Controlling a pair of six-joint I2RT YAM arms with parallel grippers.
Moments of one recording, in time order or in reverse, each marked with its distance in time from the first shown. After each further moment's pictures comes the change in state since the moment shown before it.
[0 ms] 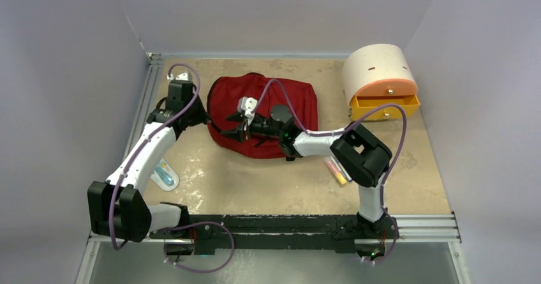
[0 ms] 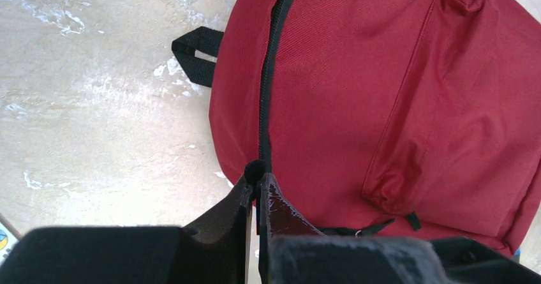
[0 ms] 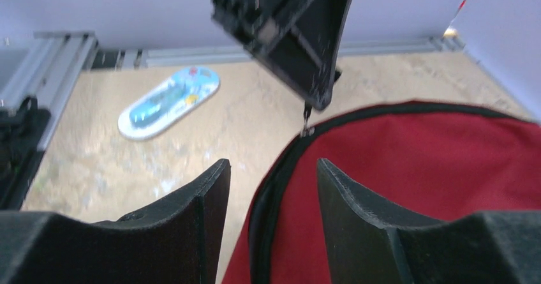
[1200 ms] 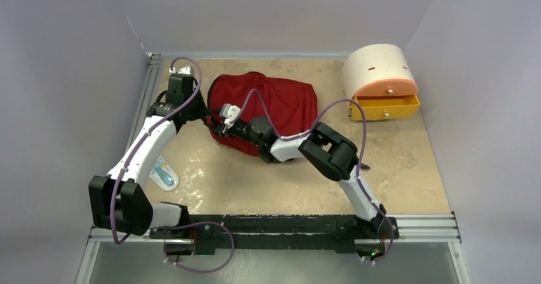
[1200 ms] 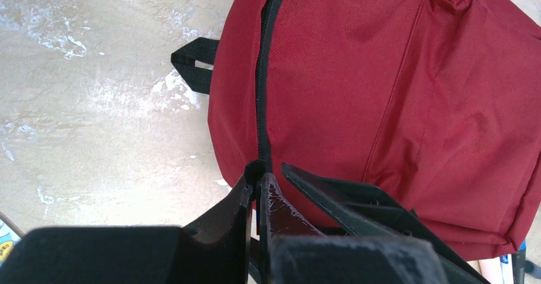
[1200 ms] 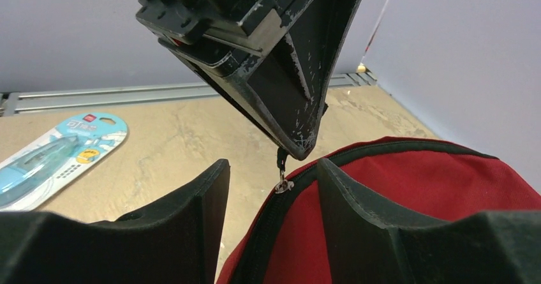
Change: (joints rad) left arm 0.000 0.052 0.085 -0.033 0.009 0.058; right arm 0.120 0.289 0.209 0.288 0.355 -0.089
